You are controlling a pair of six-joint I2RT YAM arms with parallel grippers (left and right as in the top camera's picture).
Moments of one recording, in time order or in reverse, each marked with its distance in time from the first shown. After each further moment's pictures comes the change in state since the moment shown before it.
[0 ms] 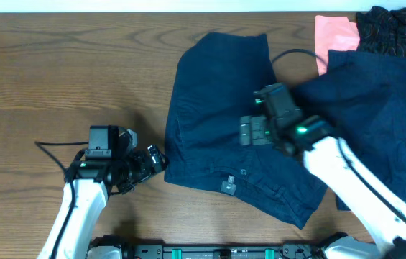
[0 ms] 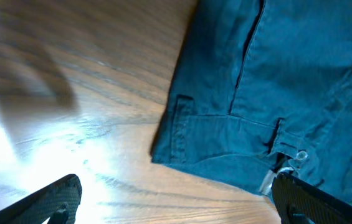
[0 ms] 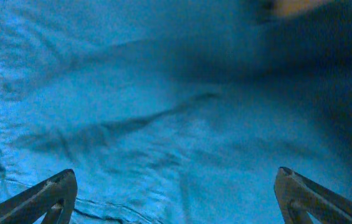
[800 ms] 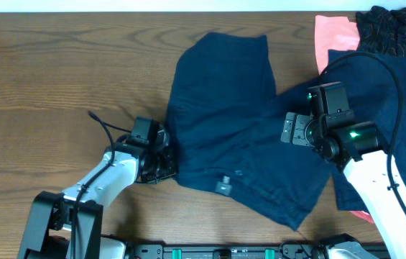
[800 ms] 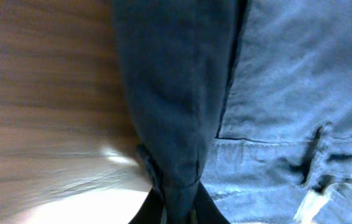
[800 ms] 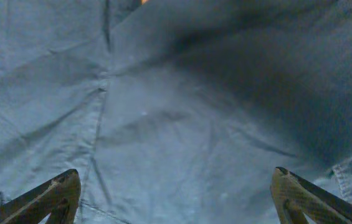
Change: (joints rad) left arm -0.233 0.343 0.043 0.187 -0.110 0.015; right arm -0.227 -0.151 0.000 -0.194 0.023 0.001
